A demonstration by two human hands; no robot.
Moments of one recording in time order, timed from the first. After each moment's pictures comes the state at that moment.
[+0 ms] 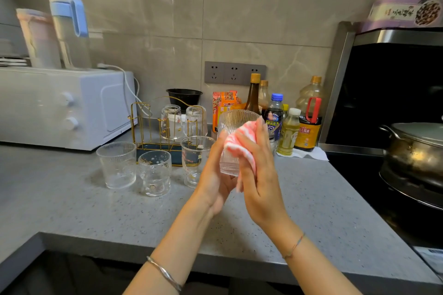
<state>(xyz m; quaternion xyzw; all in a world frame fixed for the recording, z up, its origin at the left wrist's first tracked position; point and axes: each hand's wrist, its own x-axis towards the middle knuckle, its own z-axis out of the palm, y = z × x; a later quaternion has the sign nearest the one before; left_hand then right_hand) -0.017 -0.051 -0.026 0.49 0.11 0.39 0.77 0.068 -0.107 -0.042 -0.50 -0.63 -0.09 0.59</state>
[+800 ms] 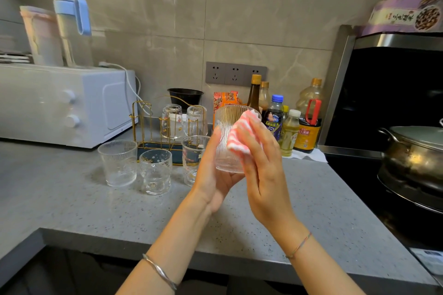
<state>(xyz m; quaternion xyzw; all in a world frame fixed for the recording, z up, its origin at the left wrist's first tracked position) -0.025 -0.055 -0.018 0.46 0.09 0.40 0.79 0.067 -0.117 -0.028 -0.50 -0.64 -0.21 0.53</state>
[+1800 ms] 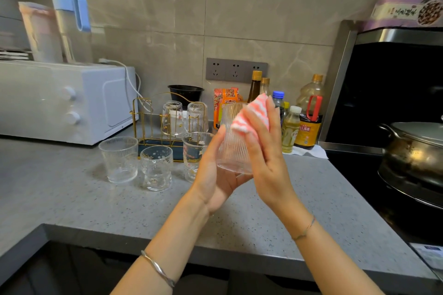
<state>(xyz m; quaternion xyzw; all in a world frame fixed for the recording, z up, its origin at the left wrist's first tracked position) -0.029 -0.062 -0.017 0.45 0.06 0.36 0.81 0.068 -0.112 -0.013 -0.48 -0.61 -0.06 0.62</state>
